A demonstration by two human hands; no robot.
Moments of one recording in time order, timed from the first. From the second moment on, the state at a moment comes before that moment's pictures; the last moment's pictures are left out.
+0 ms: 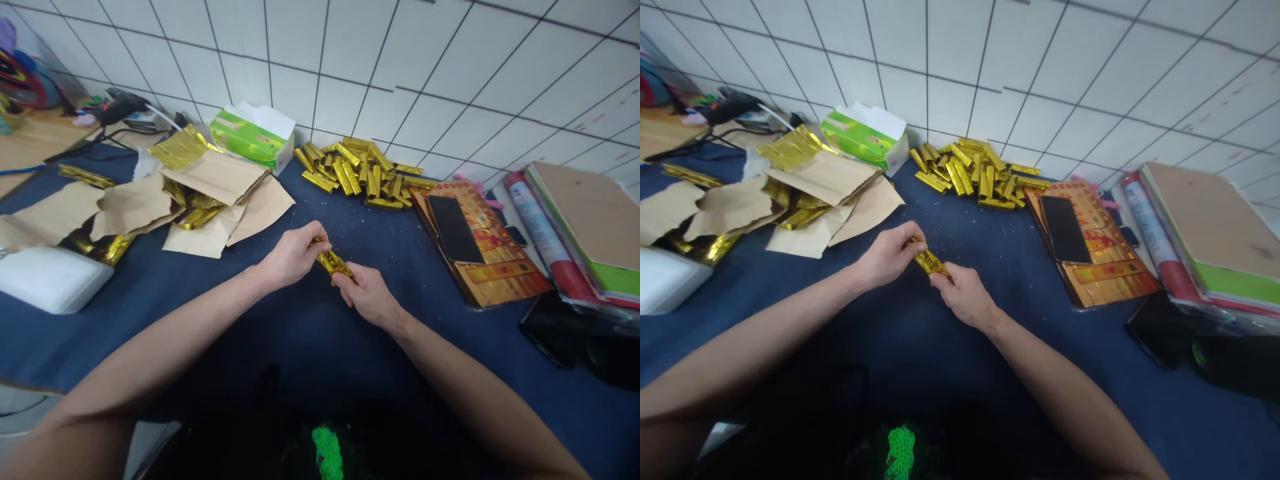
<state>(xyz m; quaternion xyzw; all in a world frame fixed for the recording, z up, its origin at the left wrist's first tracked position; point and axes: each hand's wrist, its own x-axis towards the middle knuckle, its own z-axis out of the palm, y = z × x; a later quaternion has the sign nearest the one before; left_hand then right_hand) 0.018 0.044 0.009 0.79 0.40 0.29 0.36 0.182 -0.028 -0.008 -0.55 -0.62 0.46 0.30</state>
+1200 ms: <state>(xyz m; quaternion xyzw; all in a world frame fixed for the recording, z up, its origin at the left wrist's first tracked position) 0.034 0.027 0.006 0.58 0.36 0.29 0.67 0.179 -0.033 -0.018 -0.56 -0.63 0.34 0.41</state>
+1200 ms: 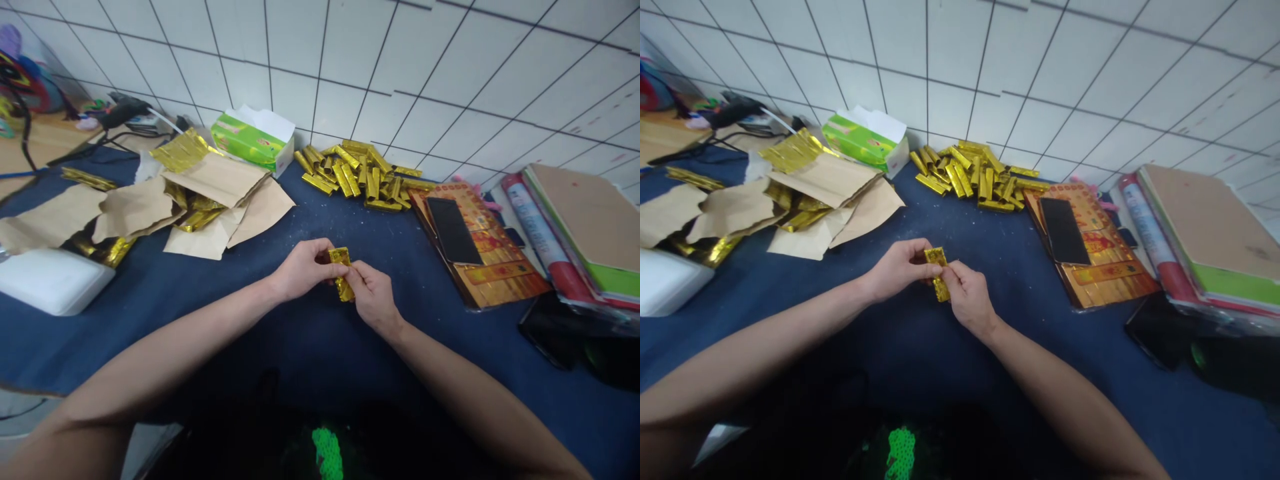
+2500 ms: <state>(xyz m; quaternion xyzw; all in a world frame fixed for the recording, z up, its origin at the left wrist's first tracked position) 0.022 0.049 0.000 0.61 0.39 0.37 0.58 0.182 -0.033 -0.013 -0.55 -0.66 0.39 0.34</state>
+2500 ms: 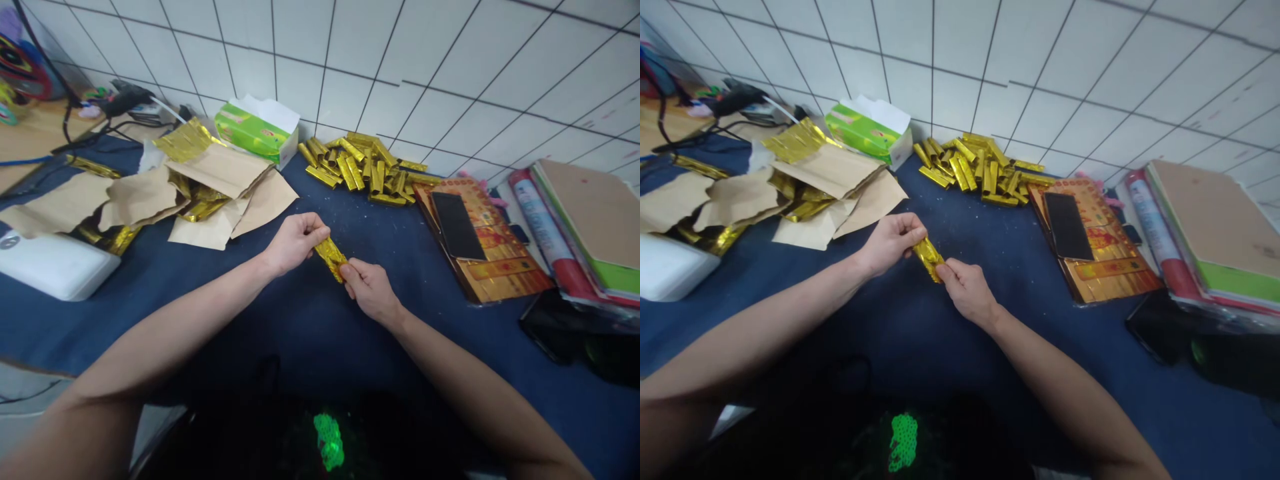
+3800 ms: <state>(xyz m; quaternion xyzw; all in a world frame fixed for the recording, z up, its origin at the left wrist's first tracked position) -0.024 0.036 -0.011 0.91 0.31 0.24 0.15 0.197 -0.020 -0.030 -0.52 -0.83 -0.03 0.22</state>
